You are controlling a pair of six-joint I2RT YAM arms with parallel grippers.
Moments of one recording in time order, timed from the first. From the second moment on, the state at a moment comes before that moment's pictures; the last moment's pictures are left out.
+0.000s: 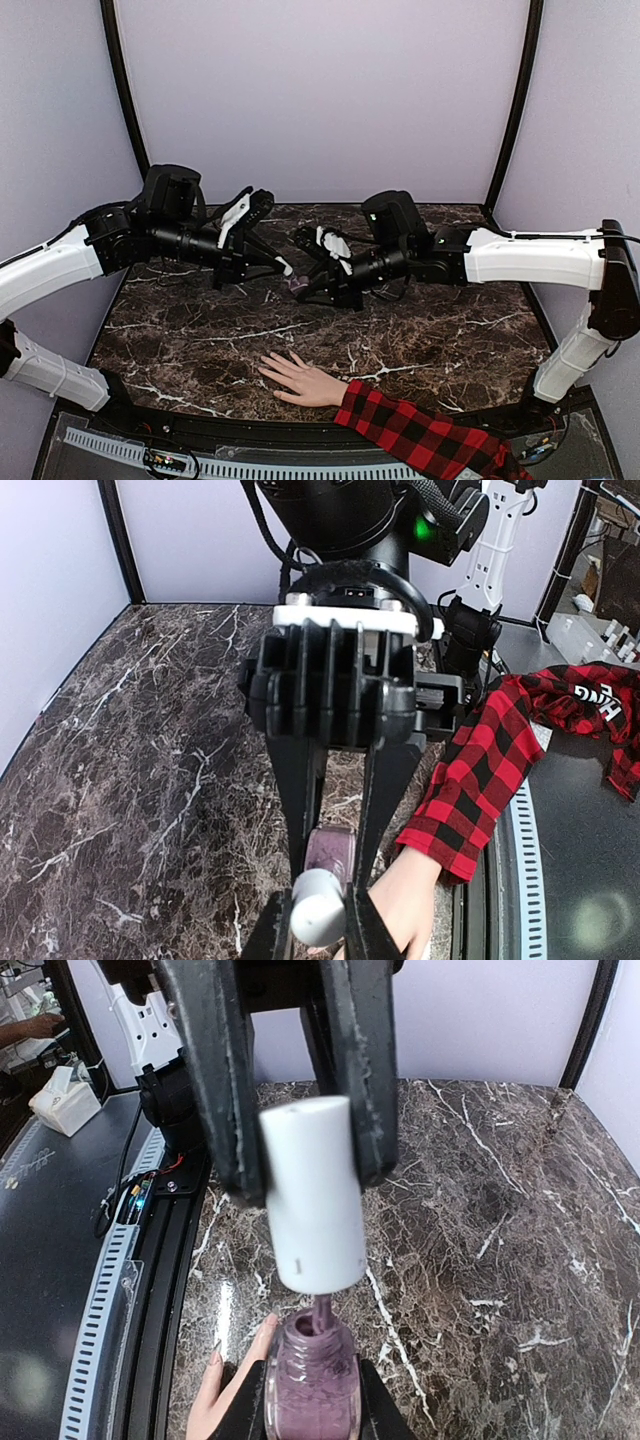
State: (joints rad) left arm -0.78 1.21 1.13 -0.44 0.55 0.28; right arm 0.99 1.59 1.20 -0.14 -0.56 -0.26
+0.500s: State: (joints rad) left arm -0.77 1.21 1.13 -0.43 0.56 0.27; right arm 0.98 1.59 1.20 -0.14 -0.56 -0.26
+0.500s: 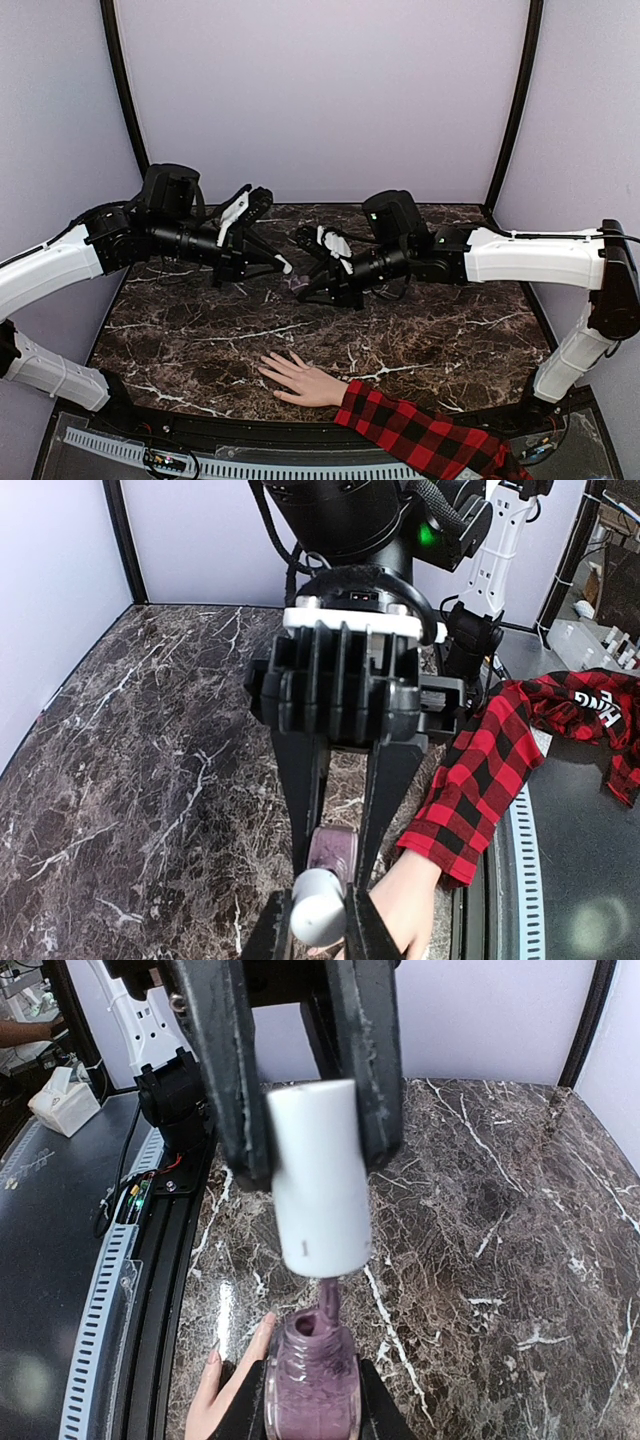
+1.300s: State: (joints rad) left arm -0.77 1.21 1.13 -0.43 0.64 0.27; right arm 0.98 1.59 1.20 -0.14 -0.55 -0.26
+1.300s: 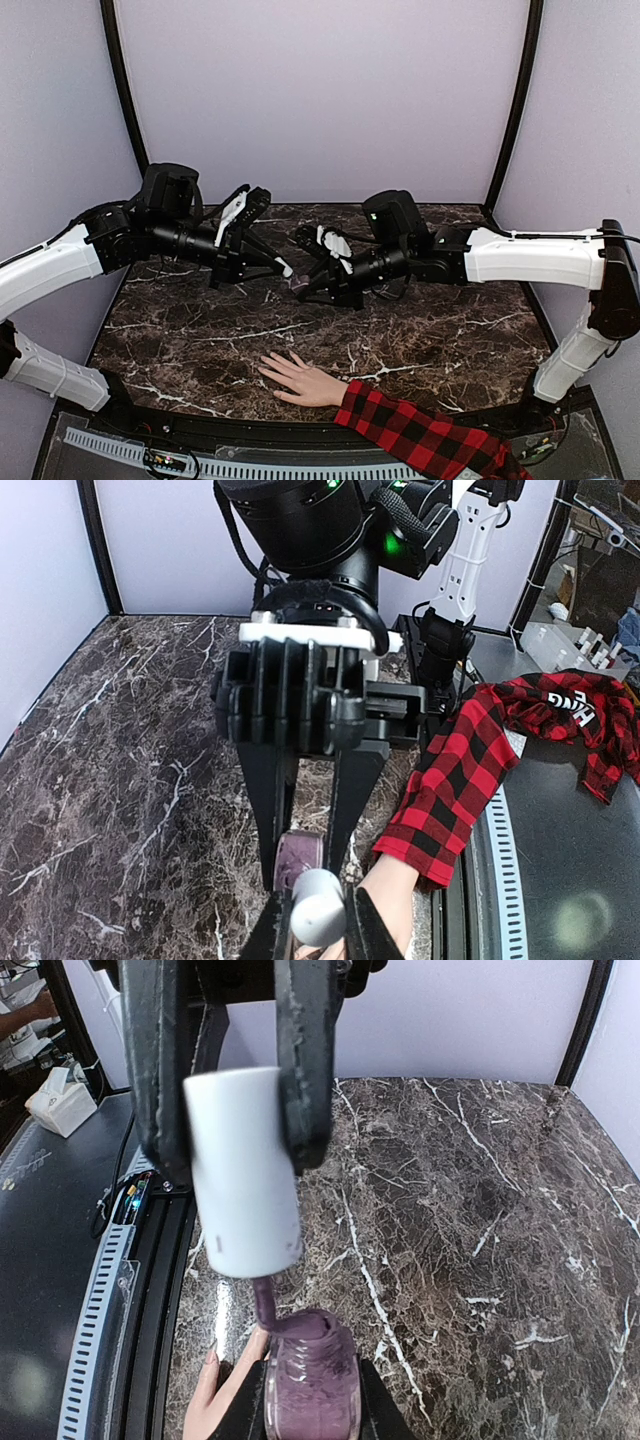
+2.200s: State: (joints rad) left arm -0.75 1.21 1.13 -0.45 0.56 0.26; right arm 0.98 1.59 1.20 -0.13 -0.55 -0.26
